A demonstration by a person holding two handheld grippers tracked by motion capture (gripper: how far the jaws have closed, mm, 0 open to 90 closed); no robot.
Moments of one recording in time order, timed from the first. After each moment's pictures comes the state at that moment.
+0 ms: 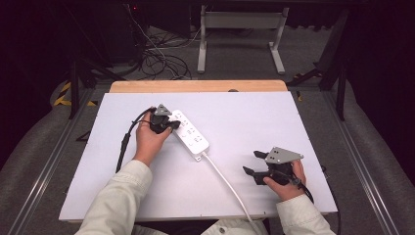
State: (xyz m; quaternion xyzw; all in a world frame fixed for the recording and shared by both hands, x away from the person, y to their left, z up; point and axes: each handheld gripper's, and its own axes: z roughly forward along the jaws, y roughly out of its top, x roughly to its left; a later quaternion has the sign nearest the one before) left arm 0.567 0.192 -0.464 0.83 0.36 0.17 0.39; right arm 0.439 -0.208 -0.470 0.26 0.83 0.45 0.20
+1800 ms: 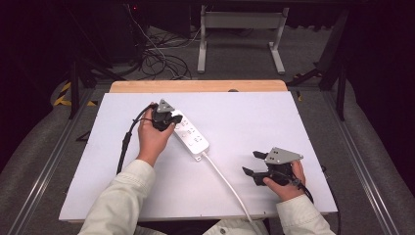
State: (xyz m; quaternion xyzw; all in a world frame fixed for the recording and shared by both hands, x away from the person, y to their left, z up) left arm 0.553 0.177 -0.427 0.81 0.36 0.21 0.40; right arm 0.437 -0.206 -0.470 0.25 0.83 0.45 0.19
